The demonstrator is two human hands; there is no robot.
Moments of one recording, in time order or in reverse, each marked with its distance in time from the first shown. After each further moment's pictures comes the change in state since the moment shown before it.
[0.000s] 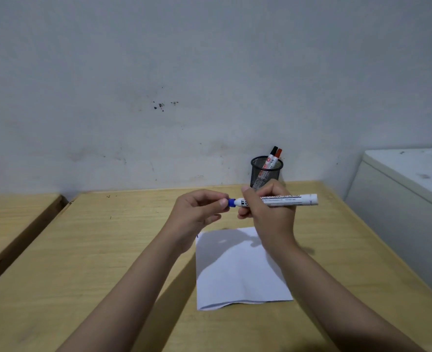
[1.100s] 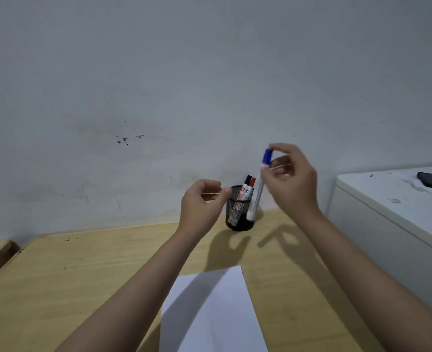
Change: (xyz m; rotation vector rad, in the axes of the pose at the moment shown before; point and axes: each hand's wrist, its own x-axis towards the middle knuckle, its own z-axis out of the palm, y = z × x) left_hand 0.110 0.006 0.067 0.373 0.275 0.348; right_hand 0.130 -0.034 -0.060 -0.449 0.052 -0.469
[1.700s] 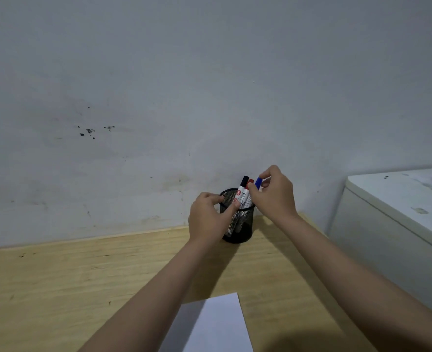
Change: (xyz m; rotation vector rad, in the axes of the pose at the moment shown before) left_hand 0.056 -0.081 0.063 0.336 0.001 -0.003; right_hand 0.031 0.129 0.056 -0.393 -0.161 0.250
